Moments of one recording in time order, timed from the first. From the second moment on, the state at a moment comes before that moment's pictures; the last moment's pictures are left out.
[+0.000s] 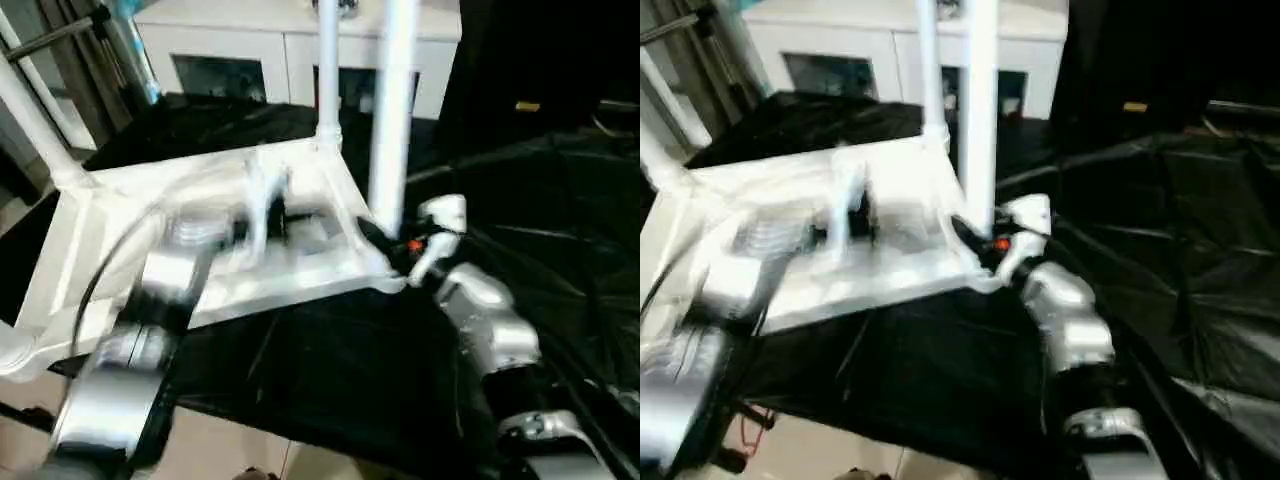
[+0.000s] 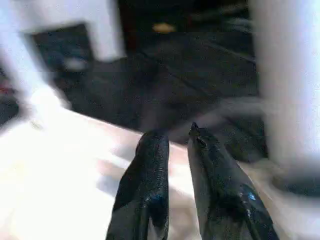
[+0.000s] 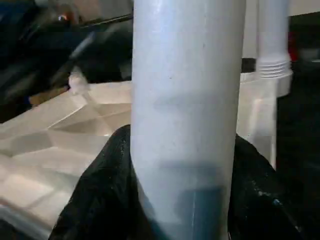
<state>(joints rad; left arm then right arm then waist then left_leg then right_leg) -0.94 0.22 -0.04 0.77 -0.11 0.20 -0.67 -0.49 -0.11 0.00 0.50 0.30 0.06 0.66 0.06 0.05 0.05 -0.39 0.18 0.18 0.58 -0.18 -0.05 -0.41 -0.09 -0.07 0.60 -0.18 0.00</state>
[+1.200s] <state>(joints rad) -0.69 0.26 -0.24 0.66 -0.14 0.18 -1.07 -0.56 -0.28 -0.03 0.47 0.24 0.25 0.66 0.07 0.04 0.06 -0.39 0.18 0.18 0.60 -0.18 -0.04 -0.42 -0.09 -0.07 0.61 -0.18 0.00</state>
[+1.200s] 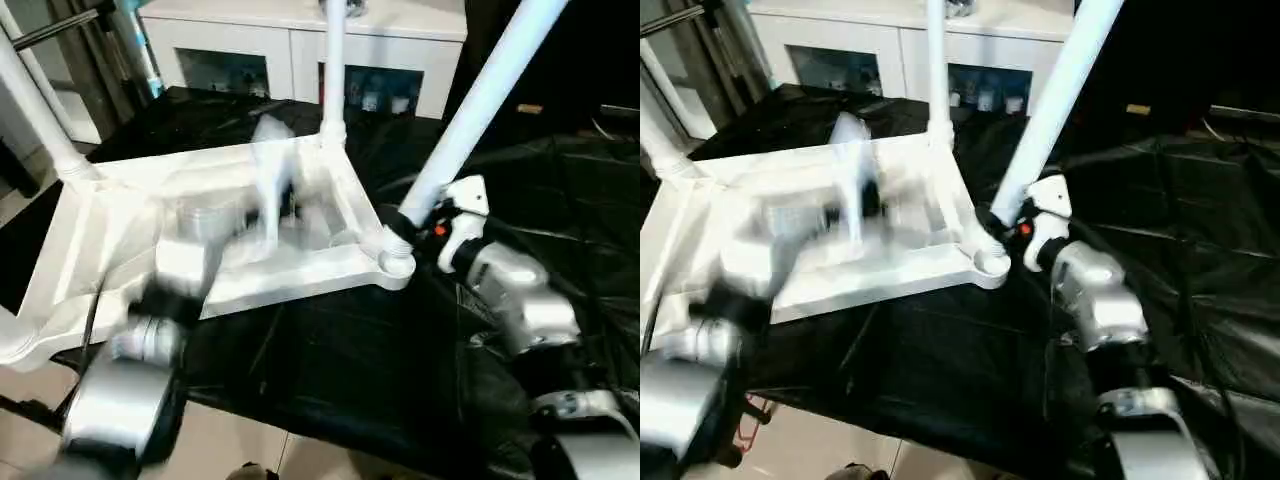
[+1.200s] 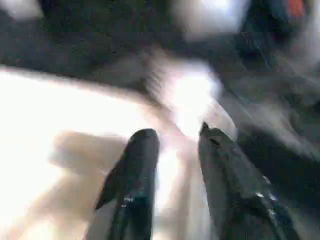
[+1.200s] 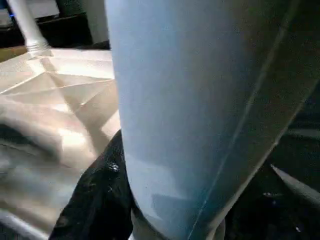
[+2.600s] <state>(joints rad) -0.87 0.20 -0.25 1.14 0.05 -0.07 -0.89 -0.50 -0.28 0.01 0.32 0.23 0.36 0.64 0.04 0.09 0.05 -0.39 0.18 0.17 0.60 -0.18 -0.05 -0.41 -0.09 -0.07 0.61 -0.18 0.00</state>
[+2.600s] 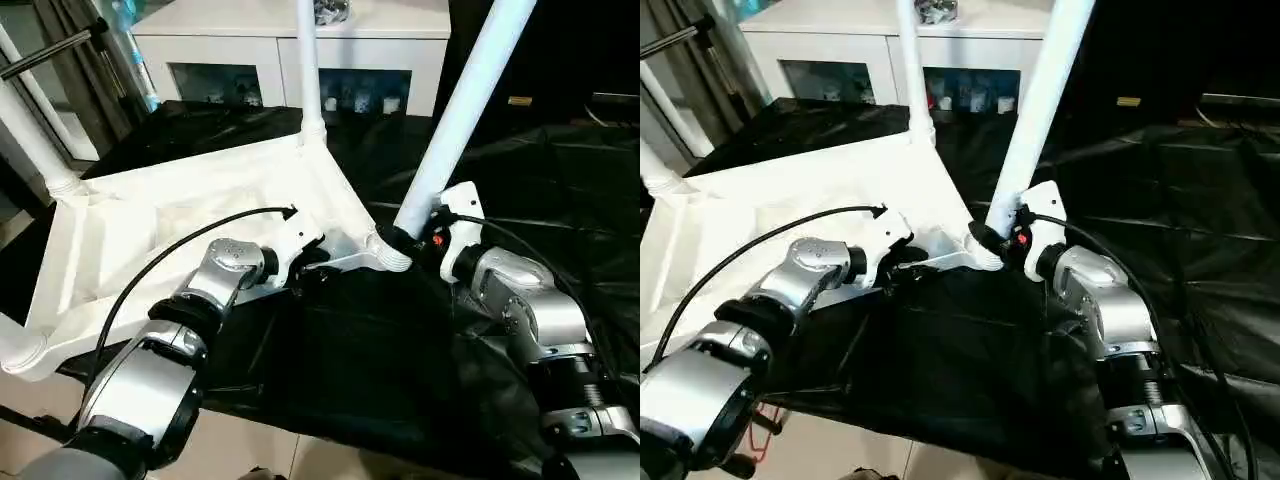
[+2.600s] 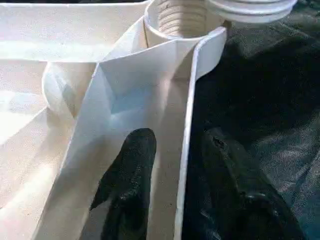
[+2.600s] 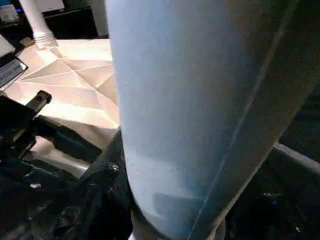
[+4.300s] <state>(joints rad) -0.69 0.28 -0.24 0.83 0.07 -0.02 -1.18 -0.51 -0.34 0.12 0.32 0.22 0.39 0.84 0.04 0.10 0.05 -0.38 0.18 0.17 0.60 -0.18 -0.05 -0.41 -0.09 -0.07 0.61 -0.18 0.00</state>
